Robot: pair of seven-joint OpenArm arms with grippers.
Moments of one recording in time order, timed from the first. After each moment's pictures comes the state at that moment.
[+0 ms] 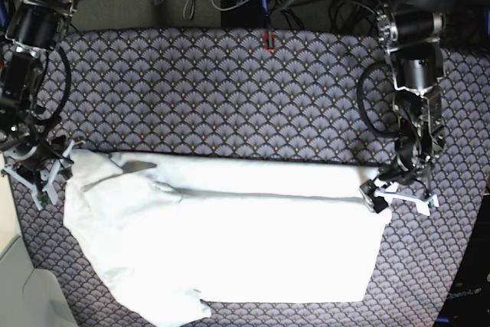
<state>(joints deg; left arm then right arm) -22.9 -12.2 -15.1 48.1 -28.1 -1.9 25.3 9.4 18.9 22.6 83.4 -2.1 39.9 -43.9</state>
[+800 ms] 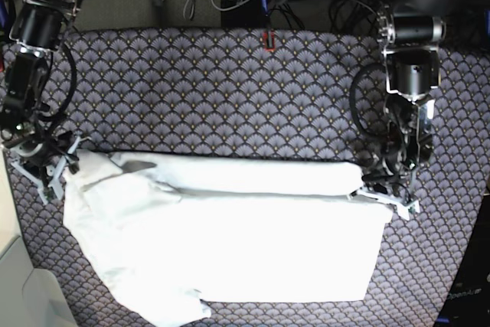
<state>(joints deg) -24.6 -12.2 -6.9 47.0 -28.2 -0.4 27.9 9.5 18.0 22.4 79.5 -1.8 39.9 -43.4</state>
